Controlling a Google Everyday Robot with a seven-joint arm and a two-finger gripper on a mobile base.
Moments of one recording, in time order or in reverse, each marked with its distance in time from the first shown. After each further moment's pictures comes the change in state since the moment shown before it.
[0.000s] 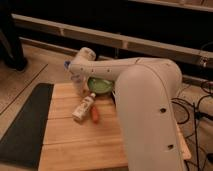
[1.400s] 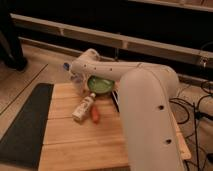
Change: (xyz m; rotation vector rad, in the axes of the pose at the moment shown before) arm -0.004 0.013 0.020 -0.104 -0.049 -0.034
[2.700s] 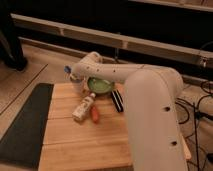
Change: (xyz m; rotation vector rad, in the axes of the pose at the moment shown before) arm 0.021 0.010 -0.006 -0.032 0.015 0.038
